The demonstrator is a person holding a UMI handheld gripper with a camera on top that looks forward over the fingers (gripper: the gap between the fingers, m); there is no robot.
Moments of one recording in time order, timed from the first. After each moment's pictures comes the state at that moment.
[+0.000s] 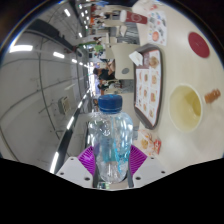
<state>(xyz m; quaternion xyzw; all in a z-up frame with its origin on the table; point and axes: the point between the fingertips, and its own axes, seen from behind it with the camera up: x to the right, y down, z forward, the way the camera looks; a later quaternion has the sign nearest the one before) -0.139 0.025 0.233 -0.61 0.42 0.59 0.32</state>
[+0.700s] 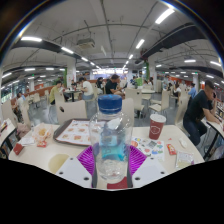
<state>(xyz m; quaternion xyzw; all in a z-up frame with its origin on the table) 0.129 0.023 0.147 -0.83 -0.02 0.03 0.56</state>
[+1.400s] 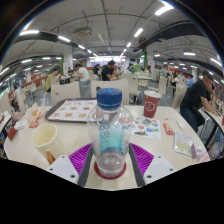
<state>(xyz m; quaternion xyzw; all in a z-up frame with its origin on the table) 0.161 -0.007 0.053 -0.86 -0.01 0.01 0.50</state>
